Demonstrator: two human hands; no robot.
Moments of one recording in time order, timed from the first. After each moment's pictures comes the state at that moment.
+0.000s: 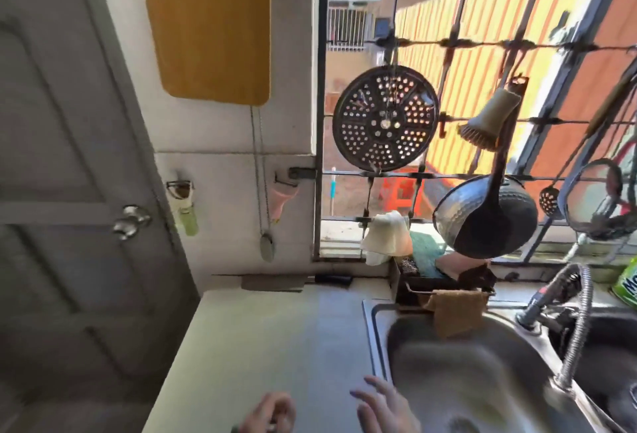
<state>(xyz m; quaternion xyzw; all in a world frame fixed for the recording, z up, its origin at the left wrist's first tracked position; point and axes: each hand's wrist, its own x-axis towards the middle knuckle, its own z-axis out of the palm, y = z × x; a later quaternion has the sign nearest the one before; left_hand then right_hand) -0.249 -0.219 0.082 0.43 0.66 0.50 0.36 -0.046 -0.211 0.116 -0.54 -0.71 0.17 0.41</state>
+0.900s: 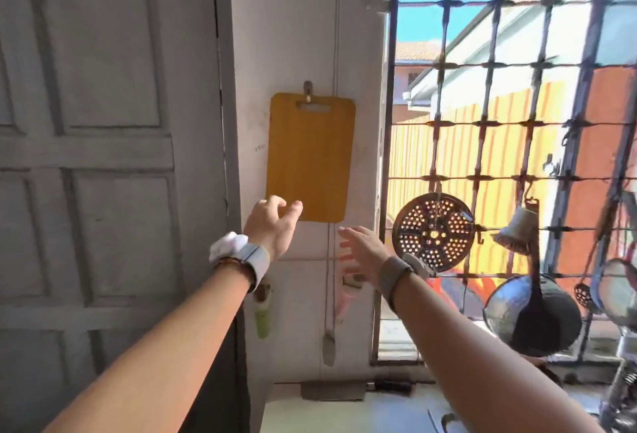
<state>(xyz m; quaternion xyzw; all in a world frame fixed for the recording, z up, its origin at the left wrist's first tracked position) -0.418 -0.100 0.445 0.56 0.68 0.48 0.00 -0.244 -0.038 0.412 -0.44 -0.62 0.48 0.43</state>
